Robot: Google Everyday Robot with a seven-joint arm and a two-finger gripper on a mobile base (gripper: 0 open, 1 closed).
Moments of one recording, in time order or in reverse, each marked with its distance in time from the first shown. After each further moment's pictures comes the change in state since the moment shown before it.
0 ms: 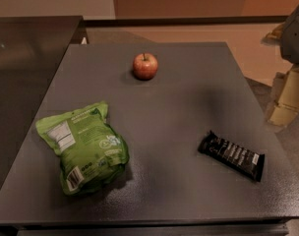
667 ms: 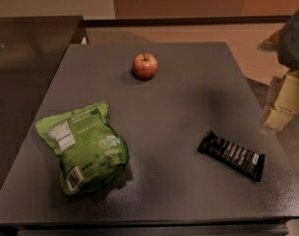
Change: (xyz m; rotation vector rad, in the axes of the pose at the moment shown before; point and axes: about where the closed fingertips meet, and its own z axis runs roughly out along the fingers) arm 0.001 0.002 0.011 -0.034 -0.037 0.024
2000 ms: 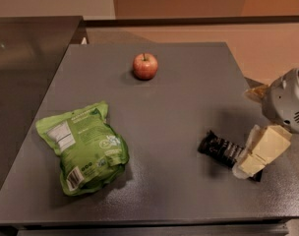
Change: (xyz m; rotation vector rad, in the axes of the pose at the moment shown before) arm -0.001 0.062 0.065 -0.115 -0.221 0.148
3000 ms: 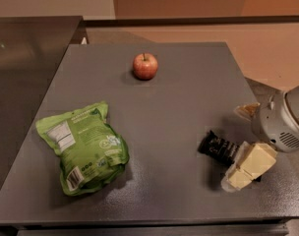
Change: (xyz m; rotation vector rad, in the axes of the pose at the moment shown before) arm 0.010 0.016 0.035 -0.030 -0.044 0.043
